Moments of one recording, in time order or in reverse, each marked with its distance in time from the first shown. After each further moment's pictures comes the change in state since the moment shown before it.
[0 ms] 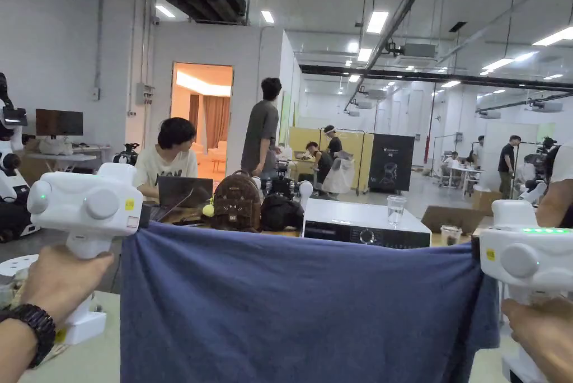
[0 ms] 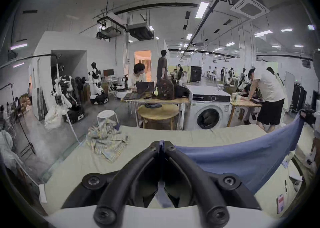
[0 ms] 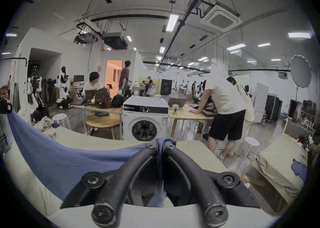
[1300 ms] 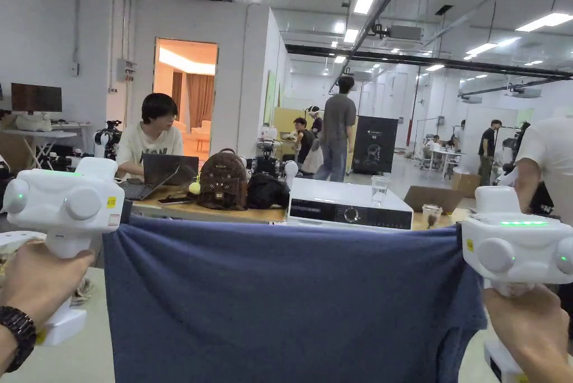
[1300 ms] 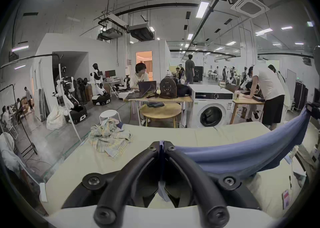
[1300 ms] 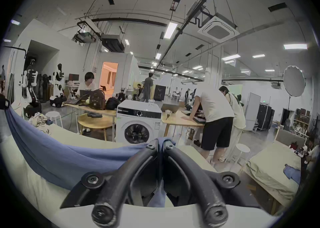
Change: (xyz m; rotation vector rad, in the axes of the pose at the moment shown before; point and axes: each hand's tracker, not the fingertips) left arm -0.013 -0.059 0.019 -0.006 0.014 -0.012; right arm -0.018 -0.036 0.050 0.048 -0.050 0.053
